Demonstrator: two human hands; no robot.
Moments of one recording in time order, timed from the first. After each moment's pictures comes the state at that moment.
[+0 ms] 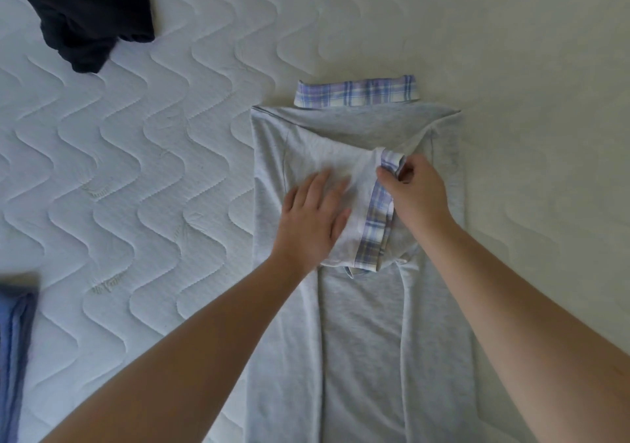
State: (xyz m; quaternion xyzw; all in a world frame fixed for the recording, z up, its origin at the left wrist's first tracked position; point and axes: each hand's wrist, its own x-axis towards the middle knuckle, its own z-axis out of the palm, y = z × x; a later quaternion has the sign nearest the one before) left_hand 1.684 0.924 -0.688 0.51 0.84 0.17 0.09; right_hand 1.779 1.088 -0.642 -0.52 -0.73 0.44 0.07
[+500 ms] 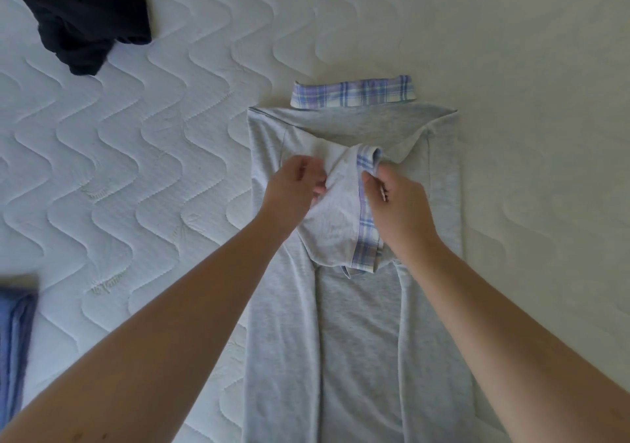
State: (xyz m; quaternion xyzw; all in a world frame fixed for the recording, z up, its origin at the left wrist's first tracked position) left_hand 1.643 0.958 -0.642 0.11 0.78 0.46 0.40; right_hand 1.779 1.056 -0.620 -0.38 -0.83 0.39 0.11
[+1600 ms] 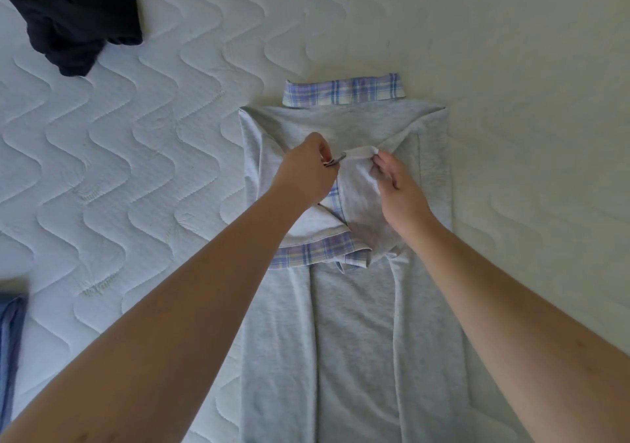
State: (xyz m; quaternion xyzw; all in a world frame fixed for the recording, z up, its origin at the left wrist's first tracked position) left_hand 1.643 0.990 -0.617 0.25 0.85 0.27 0.37; right_hand 1.790 1.083 -0.656 -0.45 -0.71 0.54 0.03
